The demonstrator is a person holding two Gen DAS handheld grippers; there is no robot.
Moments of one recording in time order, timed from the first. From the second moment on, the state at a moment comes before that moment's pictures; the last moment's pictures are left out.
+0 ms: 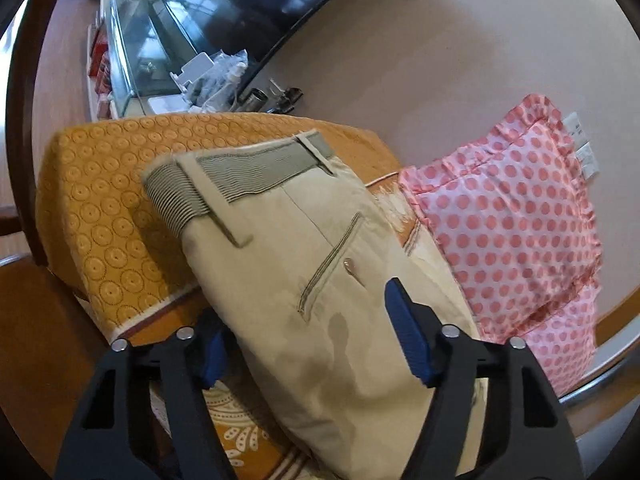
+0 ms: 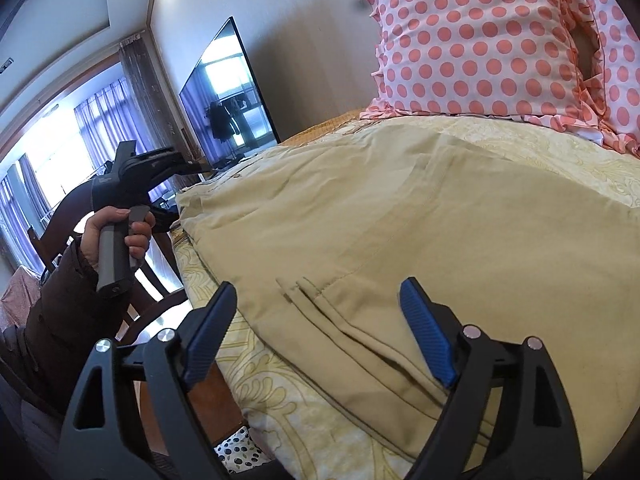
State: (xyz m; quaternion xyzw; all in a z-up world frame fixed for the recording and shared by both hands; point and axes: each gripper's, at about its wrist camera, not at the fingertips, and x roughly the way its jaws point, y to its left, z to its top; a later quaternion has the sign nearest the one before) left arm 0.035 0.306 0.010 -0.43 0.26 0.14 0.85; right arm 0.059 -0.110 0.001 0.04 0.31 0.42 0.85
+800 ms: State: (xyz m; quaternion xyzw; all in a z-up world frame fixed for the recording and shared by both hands) left arm 0.062 -0.045 0.133 -0.08 0.24 -0.23 0.94; right arm -0.003 -0.302 0.022 0.20 0.25 0.26 0.91
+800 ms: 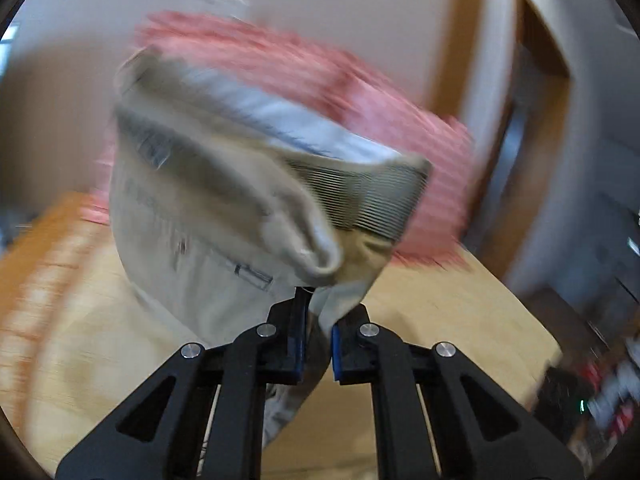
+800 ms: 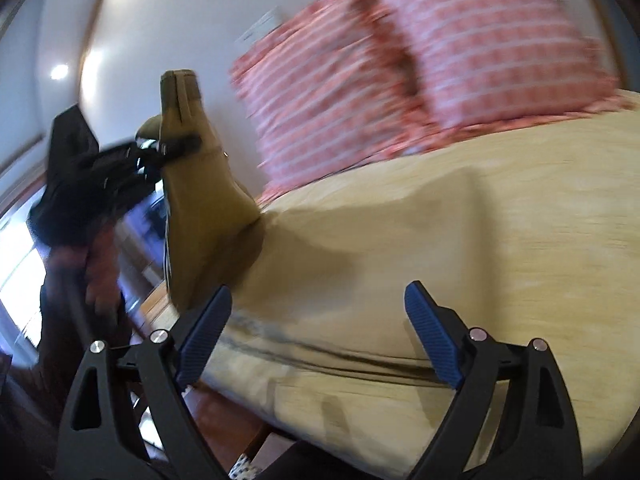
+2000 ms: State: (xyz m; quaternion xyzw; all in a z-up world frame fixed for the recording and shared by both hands) left arm -0.014 -0.091 0.065 -0.03 0.27 -0.31 0.91; right arm 0.035 -0.321 0.052 0.23 0.21 0.27 0.91
